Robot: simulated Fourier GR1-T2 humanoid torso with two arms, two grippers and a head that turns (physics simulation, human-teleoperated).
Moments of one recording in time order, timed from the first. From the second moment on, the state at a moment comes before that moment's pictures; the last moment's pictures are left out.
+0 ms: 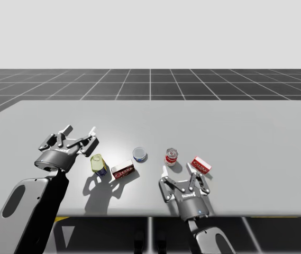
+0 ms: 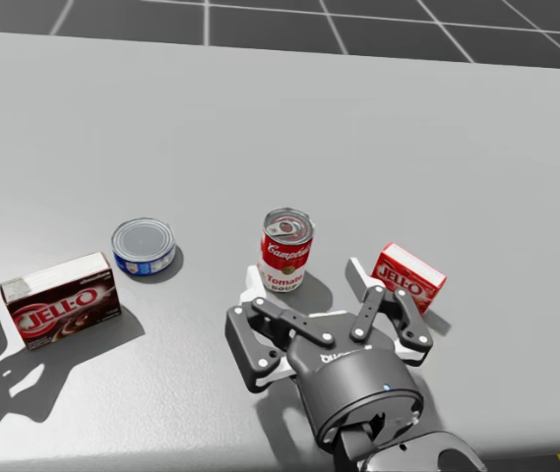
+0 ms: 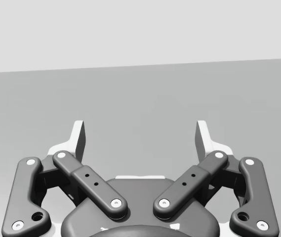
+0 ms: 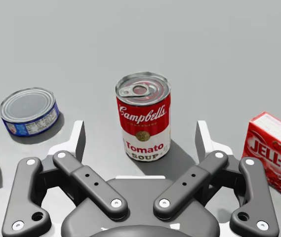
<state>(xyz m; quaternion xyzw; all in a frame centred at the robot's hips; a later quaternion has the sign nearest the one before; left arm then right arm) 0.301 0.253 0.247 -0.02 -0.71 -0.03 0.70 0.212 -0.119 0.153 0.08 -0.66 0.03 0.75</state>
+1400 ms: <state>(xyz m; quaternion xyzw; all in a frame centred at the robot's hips) 0.302 0.253 0.245 -0.03 -0.71 -0.04 0.71 0.279 -0.095 0.128 0.03 -0.65 0.05 0.76</state>
